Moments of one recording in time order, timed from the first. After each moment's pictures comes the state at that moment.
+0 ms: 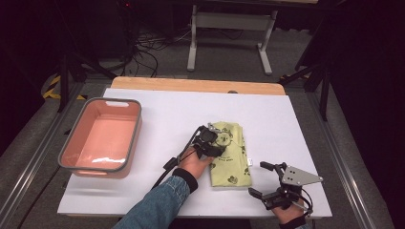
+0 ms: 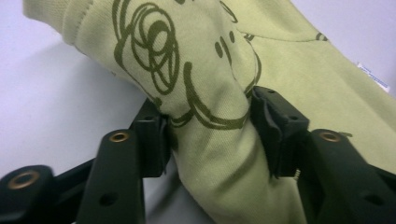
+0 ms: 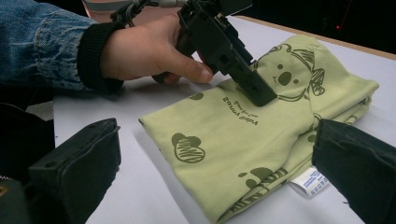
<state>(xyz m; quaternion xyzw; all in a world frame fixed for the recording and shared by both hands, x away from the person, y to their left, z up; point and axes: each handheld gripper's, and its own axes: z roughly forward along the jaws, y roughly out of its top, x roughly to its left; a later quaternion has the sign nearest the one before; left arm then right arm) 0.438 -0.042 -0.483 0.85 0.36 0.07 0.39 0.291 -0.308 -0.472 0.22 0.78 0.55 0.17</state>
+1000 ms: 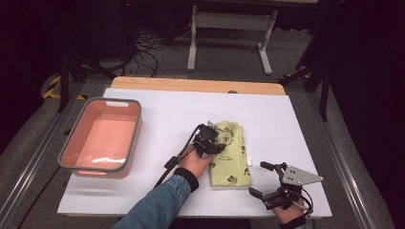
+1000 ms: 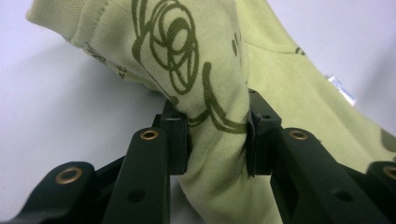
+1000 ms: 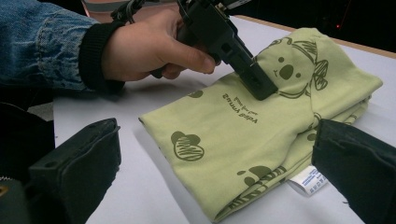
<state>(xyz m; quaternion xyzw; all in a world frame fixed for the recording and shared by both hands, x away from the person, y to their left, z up) 0.440 -0.041 -0.472 0.84 0.37 0.03 0.39 0.292 -0.309 -0.472 0.23 0.78 0.55 0.17</state>
